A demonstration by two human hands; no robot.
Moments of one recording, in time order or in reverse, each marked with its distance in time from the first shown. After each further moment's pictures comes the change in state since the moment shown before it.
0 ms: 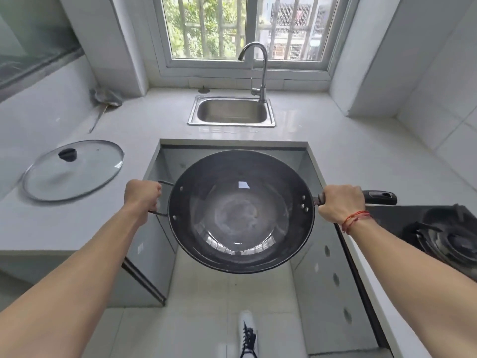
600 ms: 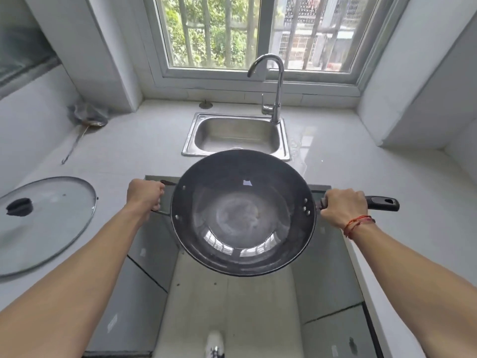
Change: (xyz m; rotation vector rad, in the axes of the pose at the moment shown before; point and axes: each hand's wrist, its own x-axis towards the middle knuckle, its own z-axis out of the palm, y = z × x) left_hand 0.231 0.106 0.127 -0.029 0.003 -0.040; right_hand 0.294 -0.031 0.013 0.033 -0.067 -0.032
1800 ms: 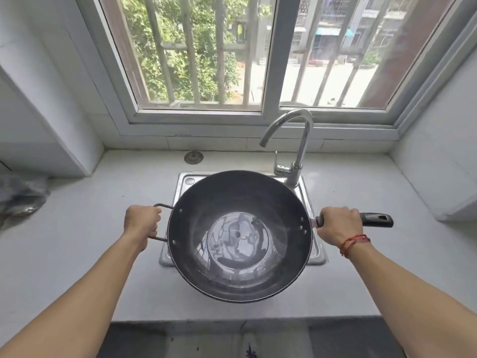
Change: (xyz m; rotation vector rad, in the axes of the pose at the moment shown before) left_hand 0.378 0.125 0.155 0.040 -0.003 -0.096; right_hand 0.399 -0.102 0.003 0.042 -0.070 0.050
